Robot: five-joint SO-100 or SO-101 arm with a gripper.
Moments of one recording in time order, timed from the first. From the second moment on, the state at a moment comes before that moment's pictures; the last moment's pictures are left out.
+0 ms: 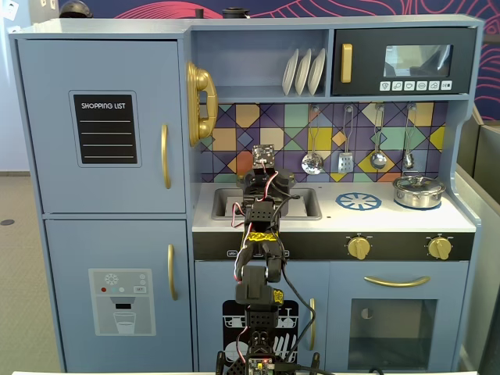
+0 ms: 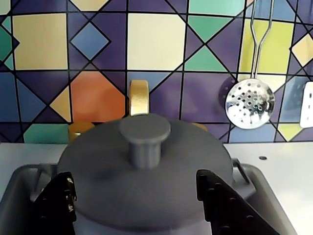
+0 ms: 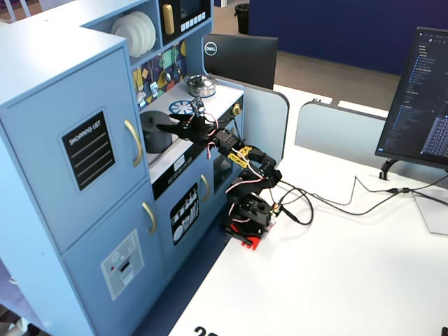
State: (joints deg) arm 4.3 142.5 126.6 7.5 -95.7
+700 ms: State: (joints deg) arm 3.9 127.6 117.8 3.3 -95.7
